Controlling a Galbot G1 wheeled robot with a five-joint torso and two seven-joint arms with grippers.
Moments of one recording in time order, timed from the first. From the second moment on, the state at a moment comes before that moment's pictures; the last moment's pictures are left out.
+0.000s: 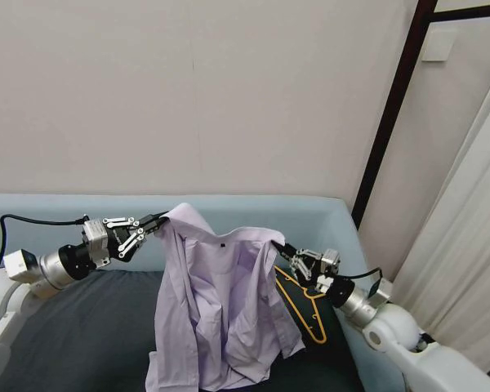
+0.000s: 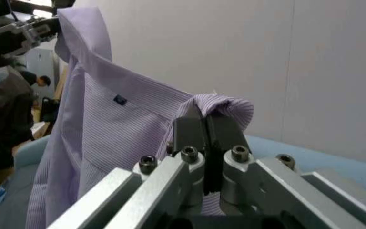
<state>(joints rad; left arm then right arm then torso) 1.06 -0.75 -0.71 -1.80 -0.63 -0.24 0.89 -0.82 0.90 -0.04 1.64 0.81 0.36 -0.50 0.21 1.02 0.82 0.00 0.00</state>
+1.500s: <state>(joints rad) 1.25 -0.86 -0.80 -1.77 -0.39 -0.37 0.89 -0.71 1.17 0.06 0.89 0.54 -0.13 -0.11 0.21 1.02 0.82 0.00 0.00</state>
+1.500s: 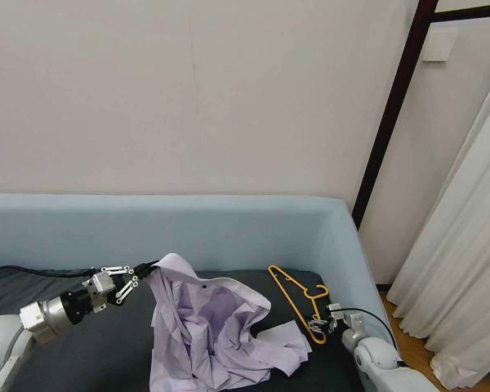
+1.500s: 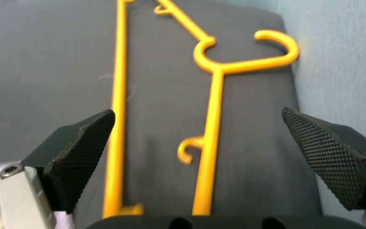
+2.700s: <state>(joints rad) 1.27 -0.85 -0.80 -1.79 -0.40 -0.37 0.86 -0.60 1.30 0.11 0.65 0.38 -0.16 -0.06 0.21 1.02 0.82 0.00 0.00</state>
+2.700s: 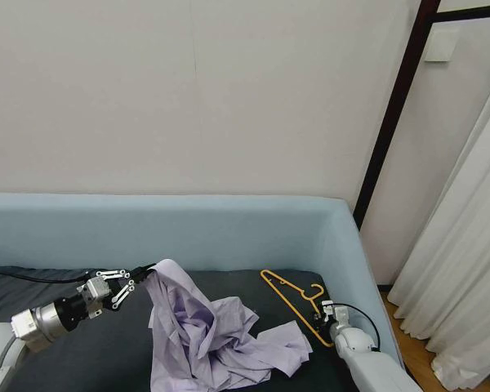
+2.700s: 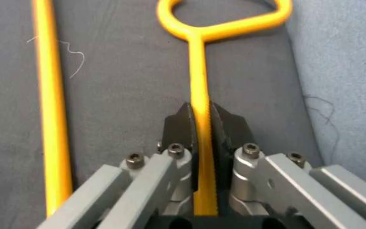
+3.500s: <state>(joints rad) 1.17 -0.88 -0.65 -1.76 -0.49 -0.28 0.80 -1.12 0.87 0.15 1.74 0.18 0.28 0.06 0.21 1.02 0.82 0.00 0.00</state>
